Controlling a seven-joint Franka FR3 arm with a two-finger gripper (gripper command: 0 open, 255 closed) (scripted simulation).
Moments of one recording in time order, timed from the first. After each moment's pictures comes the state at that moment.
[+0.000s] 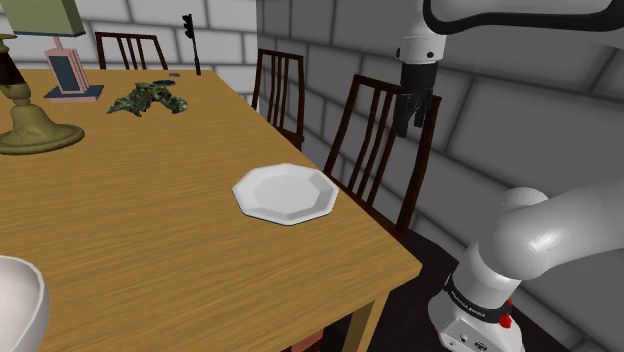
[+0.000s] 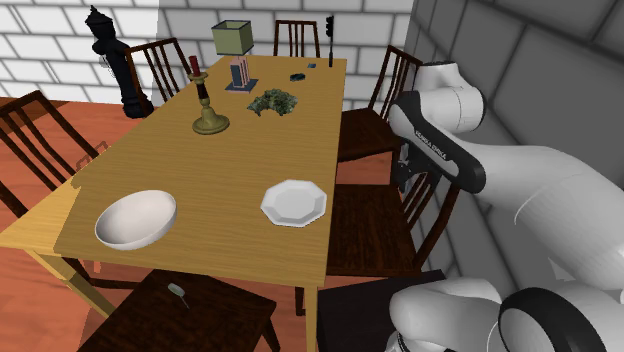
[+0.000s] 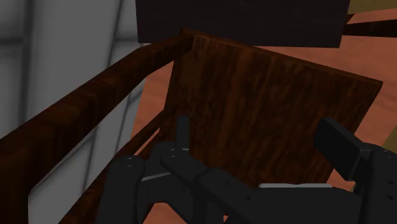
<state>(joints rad) 0.01 -0.75 -0.06 -2.30 -0.12 1.44 -0.03</state>
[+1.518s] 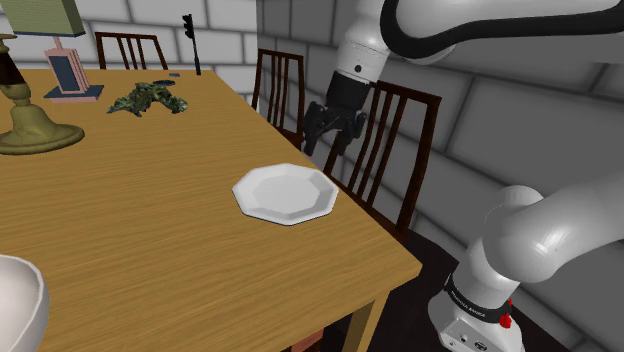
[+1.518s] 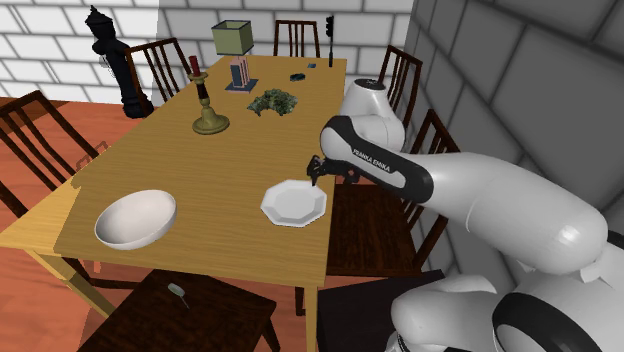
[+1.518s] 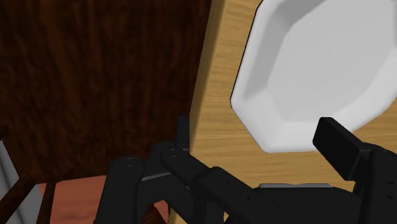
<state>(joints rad) 0.12 -0.66 0.23 -2.37 0.30 1.91 0.42</state>
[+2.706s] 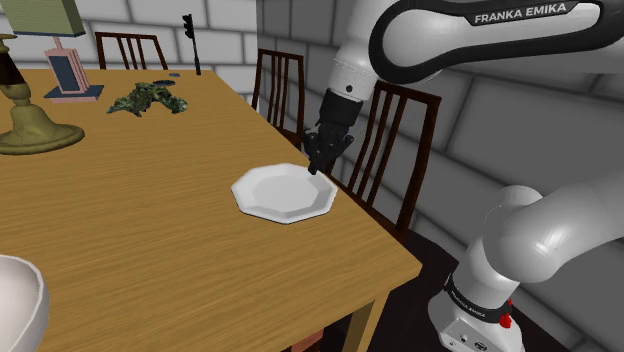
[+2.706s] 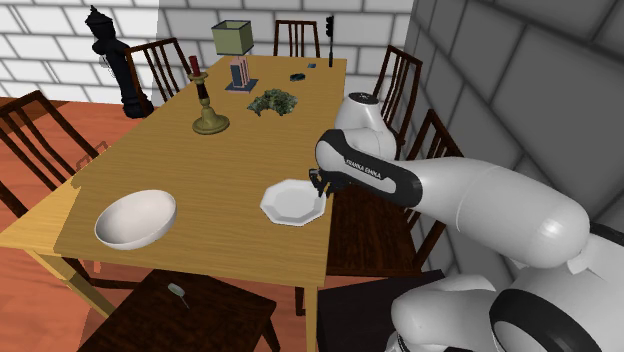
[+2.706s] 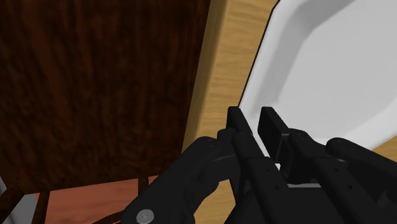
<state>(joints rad) 0.13 -0.64 0.26 -2.43 0.32 2.01 0.42</state>
